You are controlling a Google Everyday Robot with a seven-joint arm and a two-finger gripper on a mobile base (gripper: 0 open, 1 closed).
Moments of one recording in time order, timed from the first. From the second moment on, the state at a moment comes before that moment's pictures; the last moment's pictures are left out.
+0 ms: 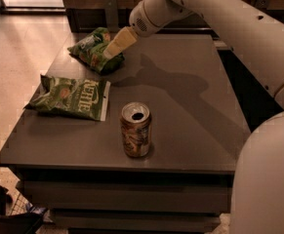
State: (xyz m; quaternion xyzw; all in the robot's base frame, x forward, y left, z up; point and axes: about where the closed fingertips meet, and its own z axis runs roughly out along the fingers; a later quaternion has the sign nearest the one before) arm 0.735 0.040 0.917 -0.48 0.77 0.16 0.38
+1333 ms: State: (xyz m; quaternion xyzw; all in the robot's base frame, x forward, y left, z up) arm 0.793 0.146 0.832 -0.47 0.75 0.20 0.42
